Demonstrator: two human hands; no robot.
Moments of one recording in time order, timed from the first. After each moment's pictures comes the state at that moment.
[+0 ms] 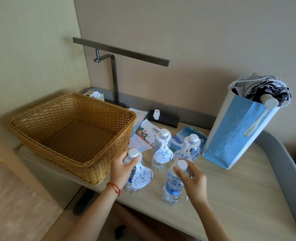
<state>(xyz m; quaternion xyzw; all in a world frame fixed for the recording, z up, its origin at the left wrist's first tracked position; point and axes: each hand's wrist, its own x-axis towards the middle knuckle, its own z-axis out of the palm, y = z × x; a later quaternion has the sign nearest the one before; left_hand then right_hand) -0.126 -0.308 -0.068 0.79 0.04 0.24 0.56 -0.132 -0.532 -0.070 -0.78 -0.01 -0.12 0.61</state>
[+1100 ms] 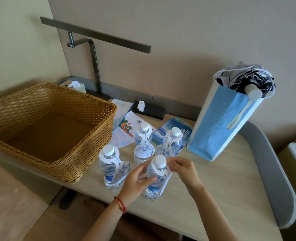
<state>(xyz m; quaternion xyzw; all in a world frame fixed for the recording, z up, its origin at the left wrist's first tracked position) -0.133 -0.406 -0.106 0.70 -0.03 -0.03 0.71 -0.091 -0.579 -0.073 -0.76 0.01 0.06 0.65</state>
